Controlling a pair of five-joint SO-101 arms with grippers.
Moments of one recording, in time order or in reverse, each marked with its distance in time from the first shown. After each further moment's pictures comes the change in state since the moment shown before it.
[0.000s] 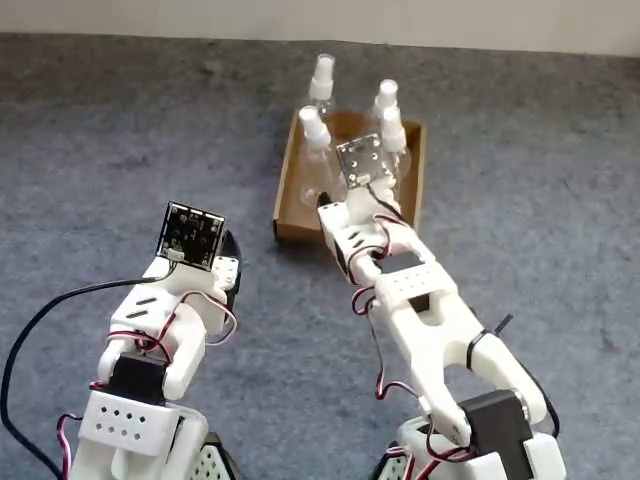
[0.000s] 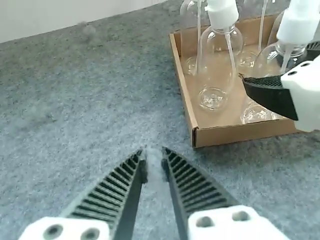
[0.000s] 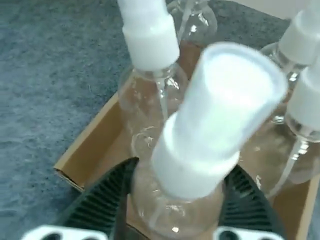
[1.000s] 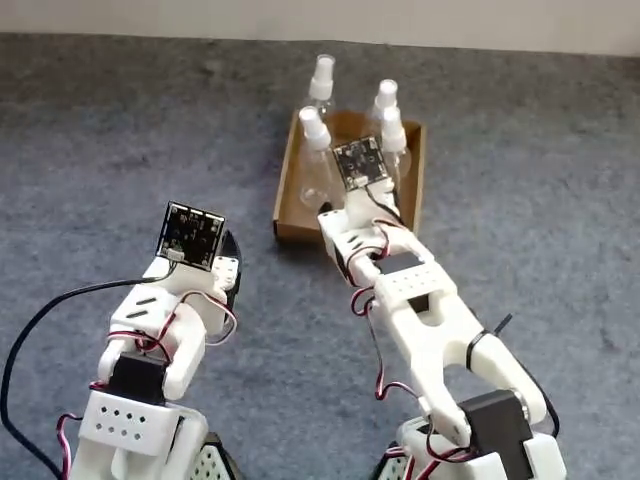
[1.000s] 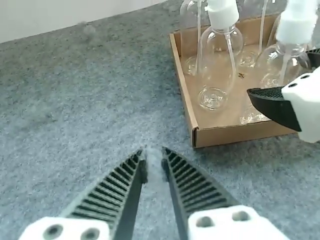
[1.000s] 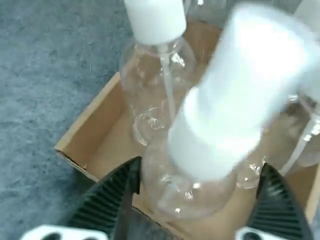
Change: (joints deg) left arm 0.0 0.0 0.0 0.0 0.0; right arm -0.3 0.0 0.0 4.4 -0.2
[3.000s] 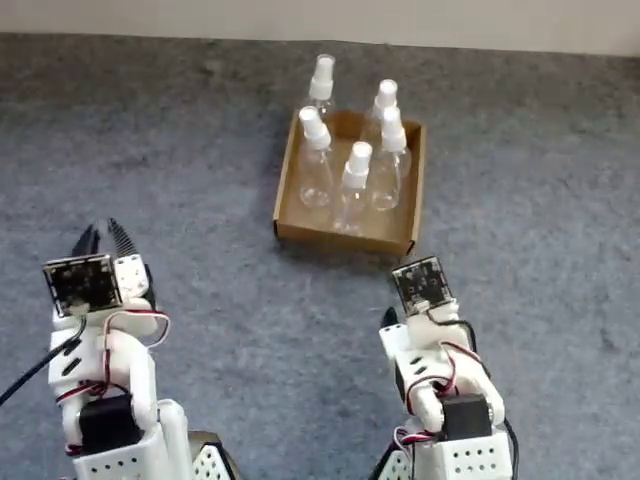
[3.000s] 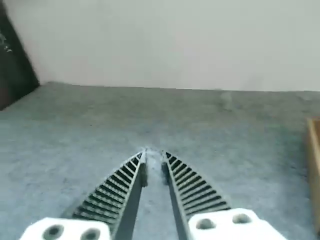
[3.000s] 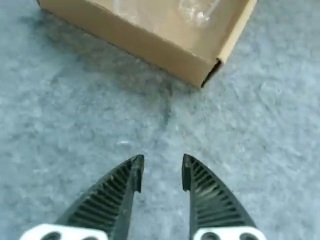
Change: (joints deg) left arm -28.0 -25.6 9.7 0.0 0.0; right arm 12.7 -90.5 45.1 52.7 9.1
